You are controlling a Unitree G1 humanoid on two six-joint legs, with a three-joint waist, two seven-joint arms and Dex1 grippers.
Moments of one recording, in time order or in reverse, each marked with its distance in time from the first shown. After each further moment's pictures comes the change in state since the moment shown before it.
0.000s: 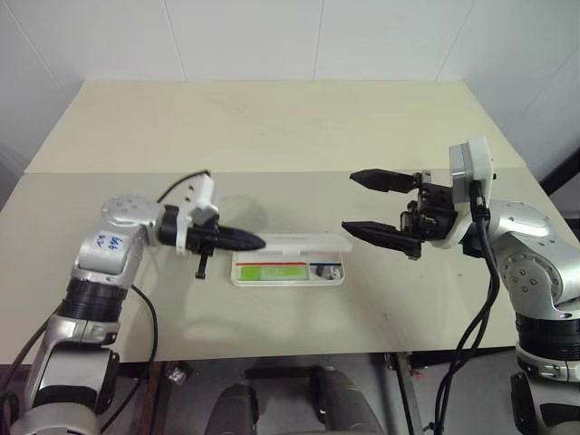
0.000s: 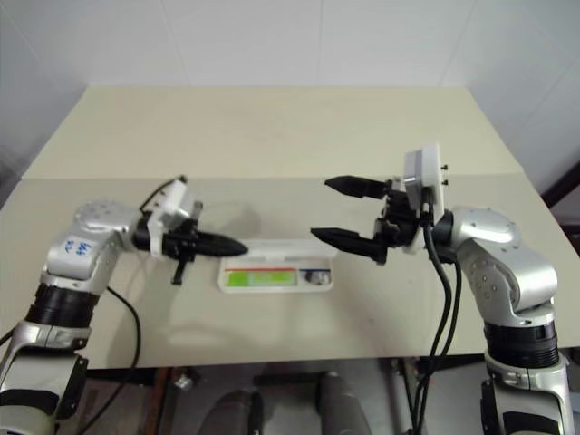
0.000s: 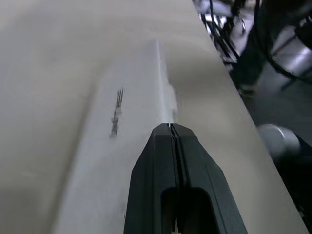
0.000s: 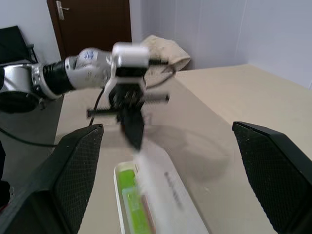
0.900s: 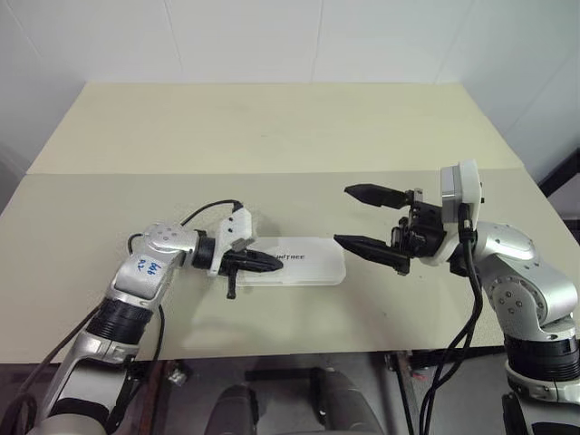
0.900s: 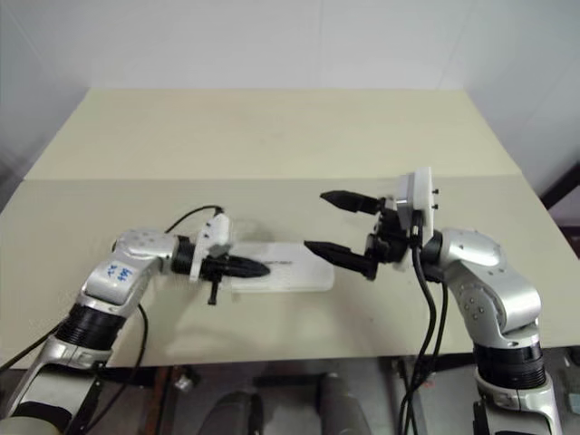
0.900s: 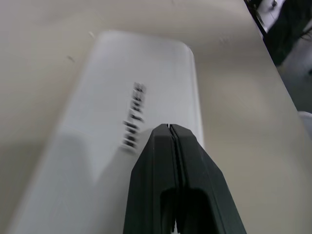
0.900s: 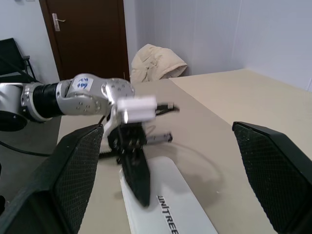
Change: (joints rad) left arm 0.040 -0.076 0.000 -0.075 0.052 -0.001 0.209; right arm 0.111 0.056 0.003 -0.050 -0.018 -0.065 -0.032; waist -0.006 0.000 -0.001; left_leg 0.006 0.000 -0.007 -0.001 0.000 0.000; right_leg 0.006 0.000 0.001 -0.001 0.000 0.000
